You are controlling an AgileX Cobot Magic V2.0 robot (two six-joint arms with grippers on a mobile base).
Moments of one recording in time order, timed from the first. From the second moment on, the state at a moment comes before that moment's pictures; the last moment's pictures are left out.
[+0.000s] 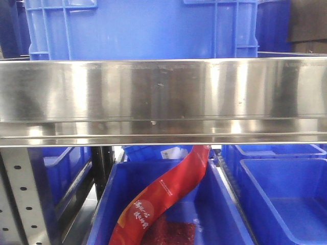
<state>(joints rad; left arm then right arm) -0.49 1.13 -1.10 -0.01 0.33 -0.06 0.36 0.94 -0.91 0.23 0.20 -0.09</state>
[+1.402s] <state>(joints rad) -0.23 0.53 -0.67 -0.03 0.19 -0.06 0.22 0.57 -0.64 0.23 0.17 -0.09</state>
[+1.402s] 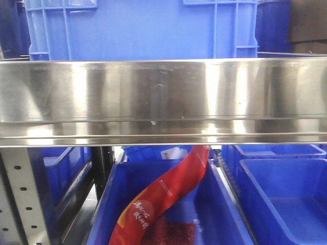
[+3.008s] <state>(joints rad) -0.23 0.53 -0.67 -0.03 0.18 -0.06 -0.07 0.00 0.00 -0.05 0.04 0.07</state>
